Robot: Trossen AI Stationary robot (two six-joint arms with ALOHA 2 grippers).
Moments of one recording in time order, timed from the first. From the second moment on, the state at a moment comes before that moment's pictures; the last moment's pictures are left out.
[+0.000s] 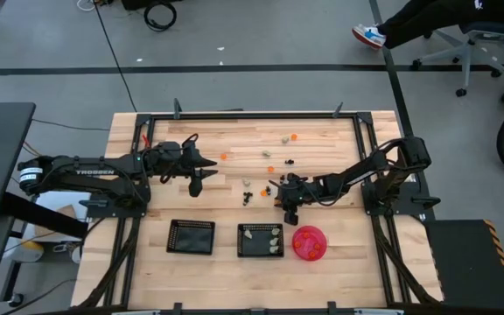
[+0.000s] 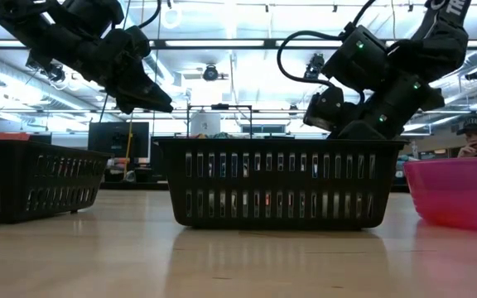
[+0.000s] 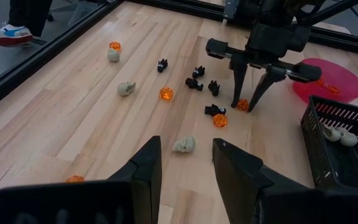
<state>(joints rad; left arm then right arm) 0.24 0.94 0.44 0.09 0.06 -0.10 0.08 1.71 0.58 0.28 0.10 0.18</state>
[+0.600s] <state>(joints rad) 0.24 0.94 0.44 0.08 0.06 -0.10 0.08 1.72 0.82 -0.17 0.07 0.15</state>
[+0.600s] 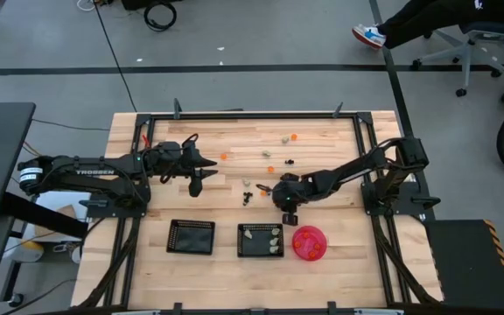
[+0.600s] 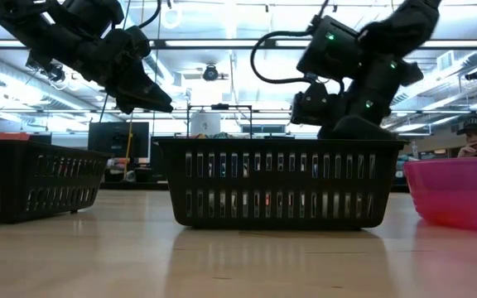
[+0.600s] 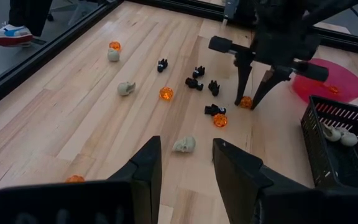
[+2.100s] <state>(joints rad) 0.24 0.94 0.44 0.08 0.06 -0.10 0.15 1.71 1.18 -0.98 -0.50 0.57</state>
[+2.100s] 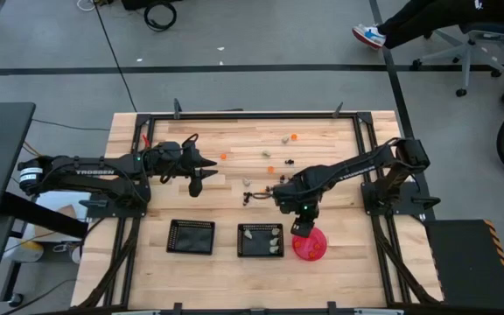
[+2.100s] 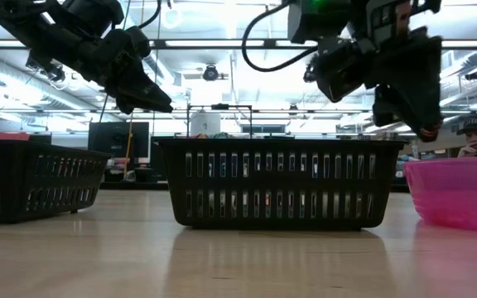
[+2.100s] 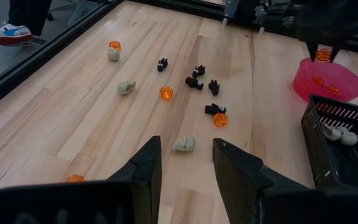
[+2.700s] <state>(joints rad) 0.24 0.94 0.44 0.08 0.06 -0.10 0.32 1.71 1.16 -0.86 -0.35 0.77</state>
